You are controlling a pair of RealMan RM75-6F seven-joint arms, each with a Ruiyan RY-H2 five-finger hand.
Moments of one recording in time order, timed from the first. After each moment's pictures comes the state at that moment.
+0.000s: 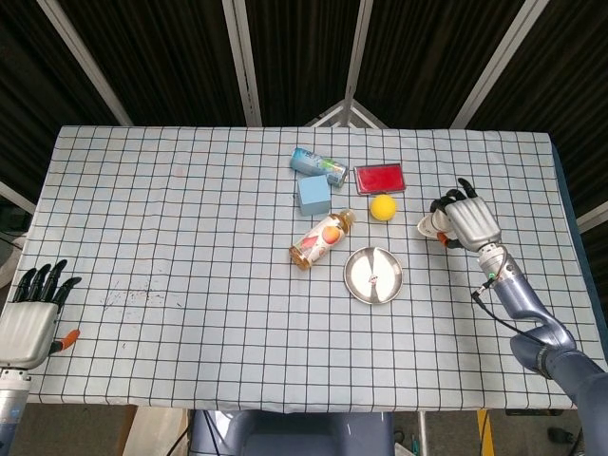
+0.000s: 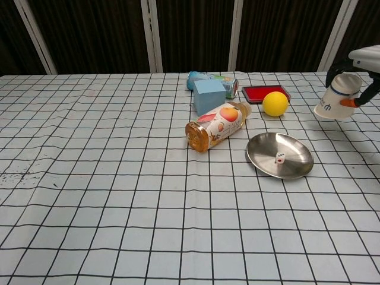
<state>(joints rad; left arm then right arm) -0.13 -1.20 -0.03 -1.61 1.45 1.43 0.31 0.74 -1.54 0.06 -0.68 -1.48 0.91 0.36</state>
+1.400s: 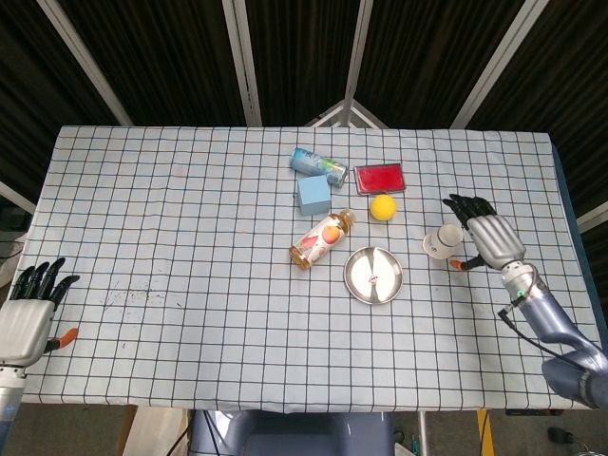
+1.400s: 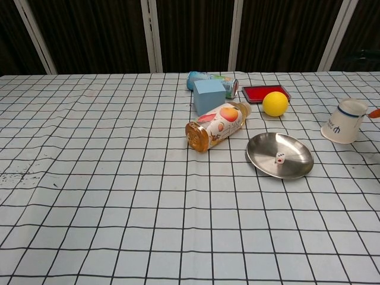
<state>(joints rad) -0.14 -1.16 -0.02 -1.60 1.46 1.41 0.23 0.63 -1.24 0.06 -1.13 -1.45 0.96 0.41</state>
